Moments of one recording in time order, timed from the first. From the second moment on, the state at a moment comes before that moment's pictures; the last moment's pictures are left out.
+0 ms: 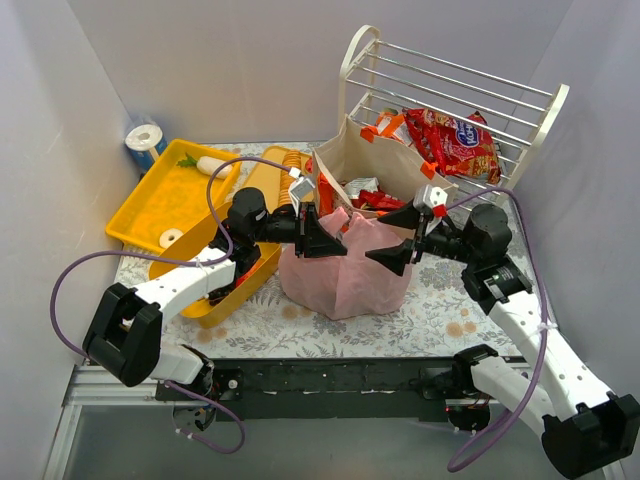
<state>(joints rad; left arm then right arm) -0.58 1.38 0.86 0.55 1.04 -0.65 0.38 0.84 0.77 0.03 -0.88 -0.07</state>
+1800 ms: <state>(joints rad) -0.53 1.35 0.98 0.30 1.02 -0.52 0.58 0.87 0.63 0.17 -0.51 -0.02</state>
